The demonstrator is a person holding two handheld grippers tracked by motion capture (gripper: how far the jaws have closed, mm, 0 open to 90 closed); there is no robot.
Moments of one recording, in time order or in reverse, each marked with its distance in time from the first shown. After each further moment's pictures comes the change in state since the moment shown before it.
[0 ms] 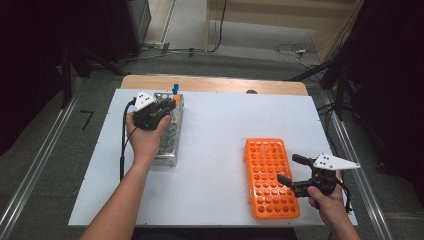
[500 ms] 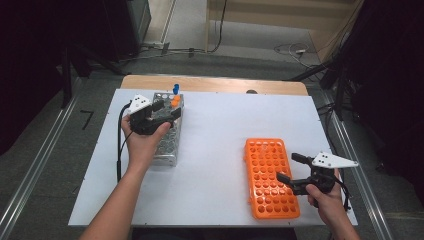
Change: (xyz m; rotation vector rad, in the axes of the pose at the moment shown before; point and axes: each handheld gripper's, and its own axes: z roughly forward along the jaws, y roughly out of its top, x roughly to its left) left arm -0.018 0.007 -0.033 -0.001 -0.073 -0.043; right arm -0.003 0.002 0.004 0.000 -0.010 0.004
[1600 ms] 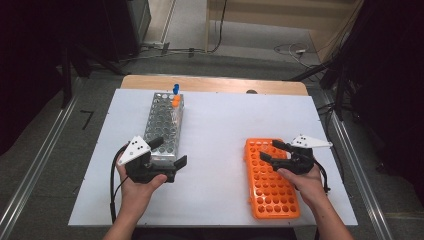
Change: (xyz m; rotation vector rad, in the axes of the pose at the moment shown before) left arm -0.065 -0.048 -0.071 0.030 -0.156 0.009; right arm -0.007 0.028 0.059 0.034 -0.034 0.031
